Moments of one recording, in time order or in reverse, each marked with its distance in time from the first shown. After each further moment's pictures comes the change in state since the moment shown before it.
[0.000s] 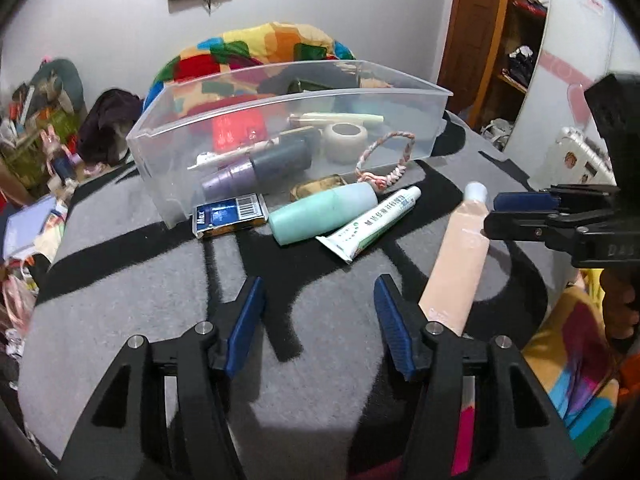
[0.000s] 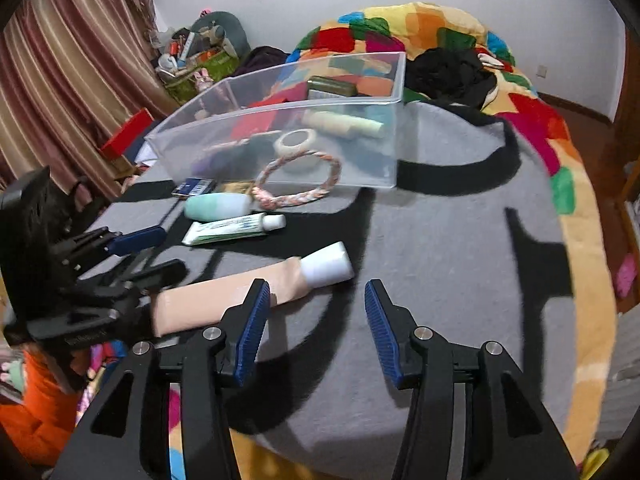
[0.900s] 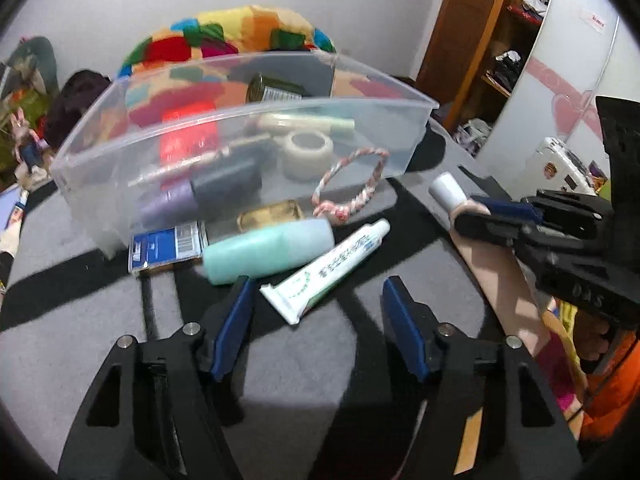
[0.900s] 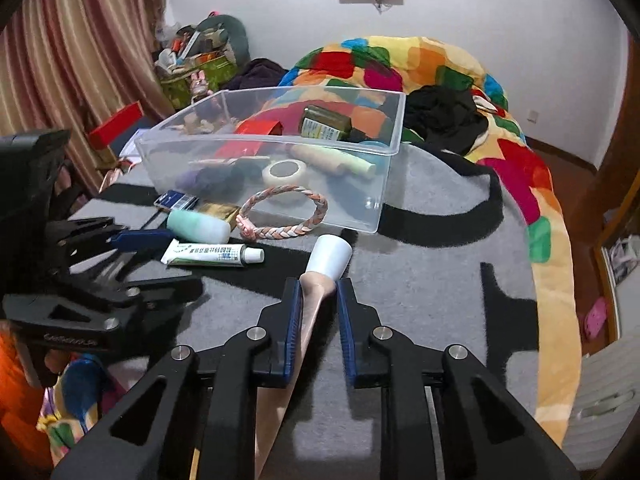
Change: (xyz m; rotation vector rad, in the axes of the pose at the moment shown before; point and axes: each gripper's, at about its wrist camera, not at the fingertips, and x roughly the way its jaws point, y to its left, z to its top) left arm 0.026 -0.004 0.035 -0.042 0.058 -0.132; right arm -0.003 0.007 0.013 -0.139 -0.062 -0.131
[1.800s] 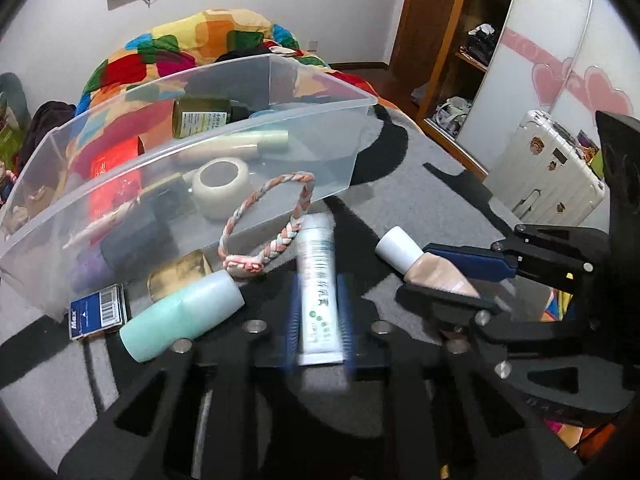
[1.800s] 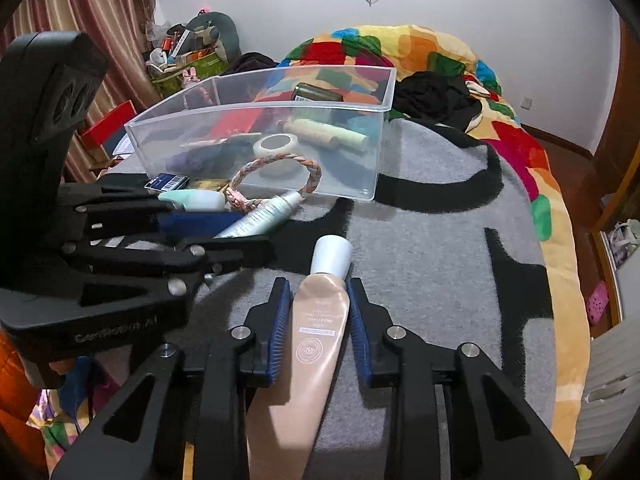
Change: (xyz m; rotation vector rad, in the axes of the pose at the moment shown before) left arm 0.029 -0.047 0.026 0.109 0.028 -0.023; right arm 0.008 -0.001 -0.021 0.054 0.006 -0.016
